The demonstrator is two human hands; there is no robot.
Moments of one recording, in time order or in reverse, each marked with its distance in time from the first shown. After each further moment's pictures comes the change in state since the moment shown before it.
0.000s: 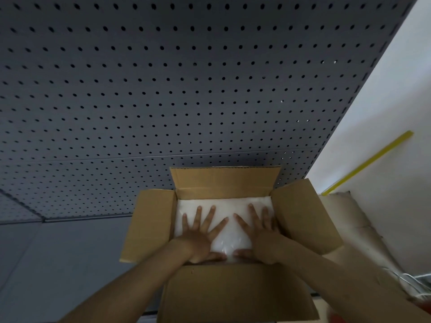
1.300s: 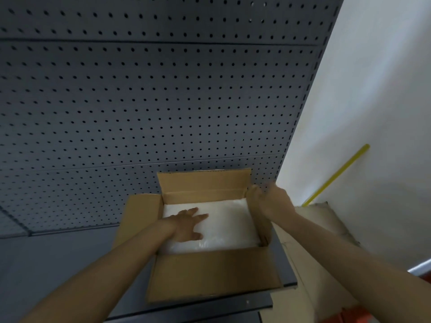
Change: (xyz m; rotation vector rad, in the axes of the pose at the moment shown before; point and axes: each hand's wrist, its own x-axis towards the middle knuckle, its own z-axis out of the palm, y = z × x) left_hand -0.026 0.010 -0.044 -0.017 0.028 -0.015; right_hand -0.083 0.023 -0.073 0.661 0.747 0.325
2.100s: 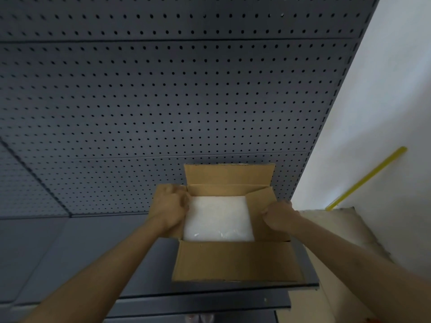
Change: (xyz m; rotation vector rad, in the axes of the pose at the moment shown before) left_hand -0.052 -0.058 0.014 -0.312 0.728 -0.269; right_hand 0.003 0.010 0.052 -0.601 -0.488 -0.080
